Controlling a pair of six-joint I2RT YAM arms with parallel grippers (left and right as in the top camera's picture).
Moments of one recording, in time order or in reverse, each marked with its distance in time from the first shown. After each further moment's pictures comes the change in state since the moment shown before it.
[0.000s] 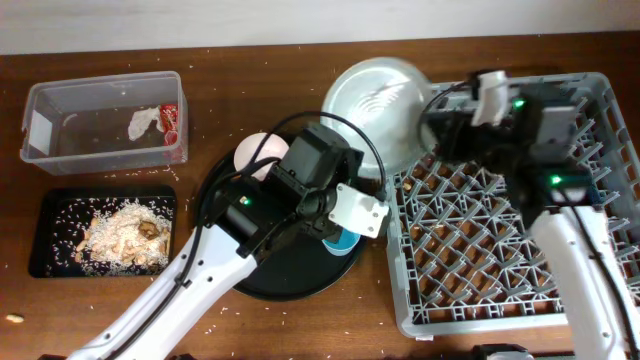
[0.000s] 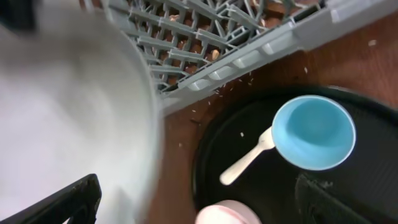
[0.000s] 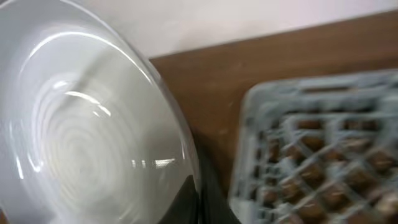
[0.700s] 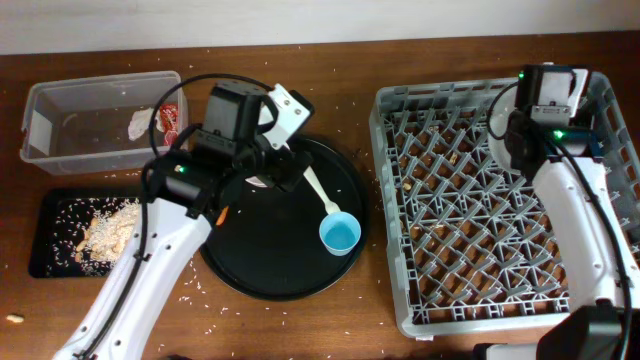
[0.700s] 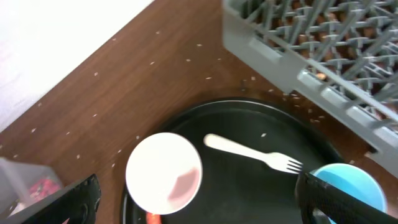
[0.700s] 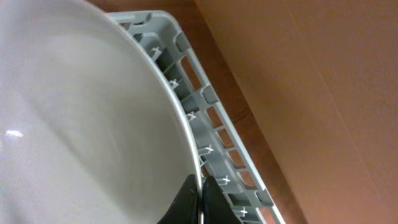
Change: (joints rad) left arm 0.328 0.000 0.000 0.065 0.000 -0.903; right arm -0.046 0.224 0.163 -0.212 1.332 -0.304
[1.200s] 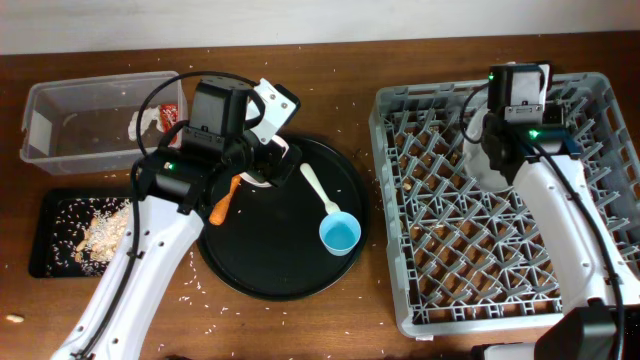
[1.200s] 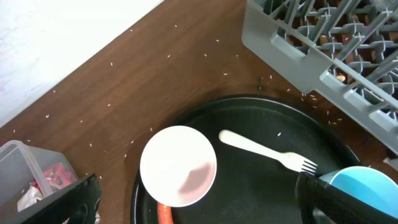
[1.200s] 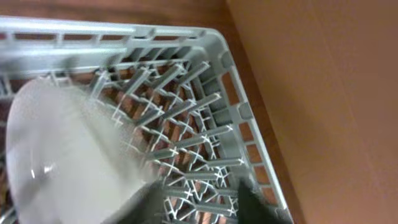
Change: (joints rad) left arm 0.048 0.000 0.000 0.002 0.000 -0.004; right arm 0.098 0.008 0.000 0.001 -0.051 -0.050
